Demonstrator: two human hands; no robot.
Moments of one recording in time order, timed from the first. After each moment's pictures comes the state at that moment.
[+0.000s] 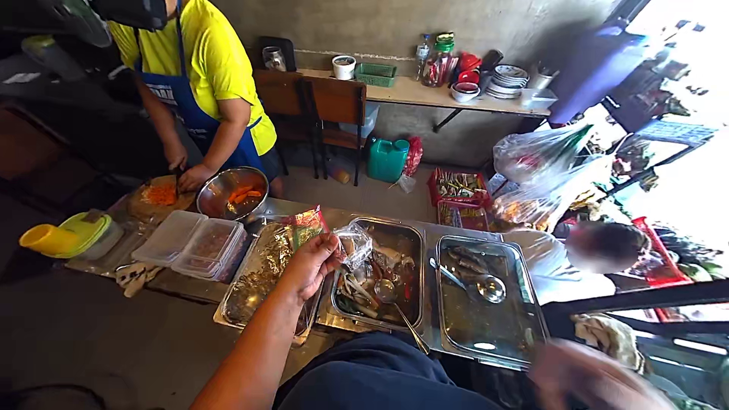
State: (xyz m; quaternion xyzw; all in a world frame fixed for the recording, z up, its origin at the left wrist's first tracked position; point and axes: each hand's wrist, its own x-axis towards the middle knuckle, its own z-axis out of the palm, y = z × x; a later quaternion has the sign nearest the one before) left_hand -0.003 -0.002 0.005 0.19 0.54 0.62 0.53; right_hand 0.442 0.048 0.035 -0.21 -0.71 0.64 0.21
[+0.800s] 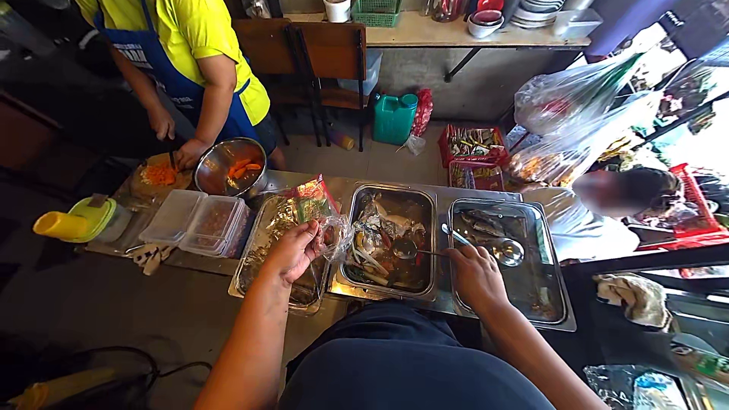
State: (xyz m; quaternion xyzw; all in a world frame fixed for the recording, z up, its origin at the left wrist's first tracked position) left_hand -0.039 -0.025 -0.028 0.14 0.59 0.58 0.54; right_hand 0.314 0.096 -0.102 -0.51 -0.85 0.10 0.01
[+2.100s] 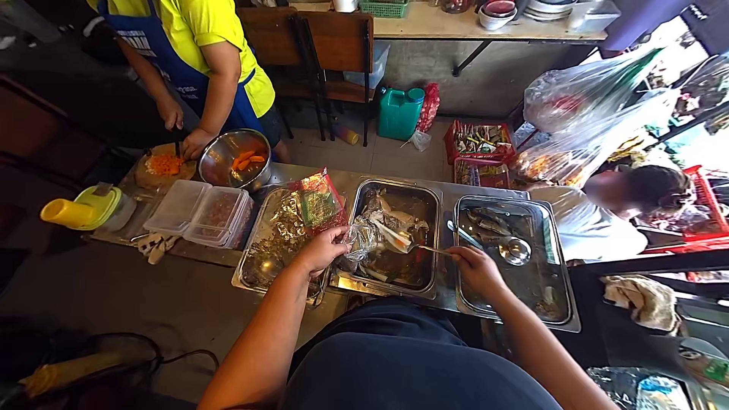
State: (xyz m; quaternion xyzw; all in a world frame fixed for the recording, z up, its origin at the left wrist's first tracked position) left_hand -0.020 -0.010 -0.066 0.34 0.66 0.35 0.57; right_hand 0.336 0.118 -0.130 -0.49 -0.80 0.34 0.12
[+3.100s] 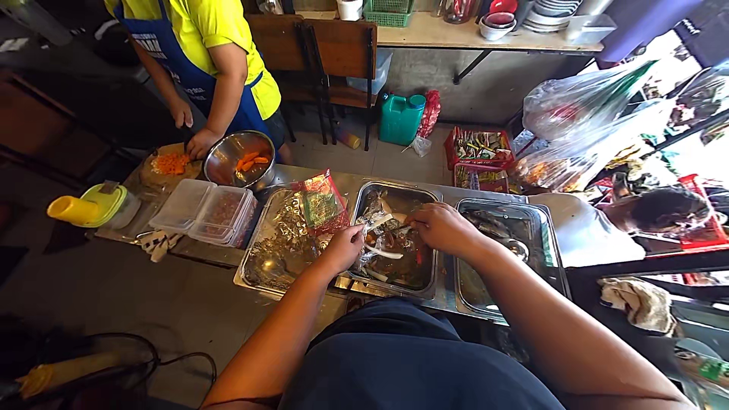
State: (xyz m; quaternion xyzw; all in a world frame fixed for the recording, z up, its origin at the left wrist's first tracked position) left_hand 0.010 0.005 -0.059 0.44 0.72 0.25 0.46; right_hand 0.215 0.141 -0.010 -0.36 -0.90 0.25 -0.05
